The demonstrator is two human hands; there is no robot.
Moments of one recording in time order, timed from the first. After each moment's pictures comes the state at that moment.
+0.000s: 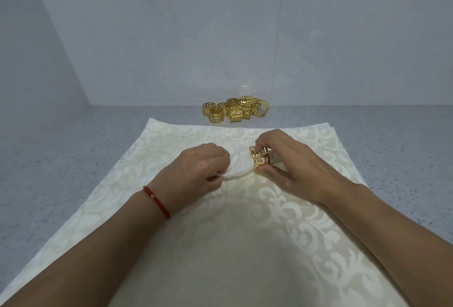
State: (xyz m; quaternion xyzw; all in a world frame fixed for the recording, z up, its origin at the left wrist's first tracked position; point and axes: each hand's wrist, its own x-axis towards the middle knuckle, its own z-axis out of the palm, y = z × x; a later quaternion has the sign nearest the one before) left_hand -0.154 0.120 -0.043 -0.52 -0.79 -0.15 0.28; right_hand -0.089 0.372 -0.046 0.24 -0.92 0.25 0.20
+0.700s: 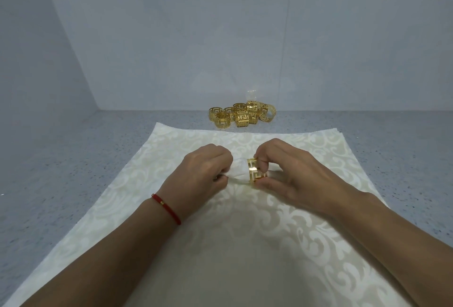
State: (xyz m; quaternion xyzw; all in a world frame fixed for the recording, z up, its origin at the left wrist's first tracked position) left_hand -0.157 0.122 -0.047 -0.46 -0.82 -0.18 0.30; right_hand -0.085 0.356 -0.041 0.27 -0.90 0.27 0.19
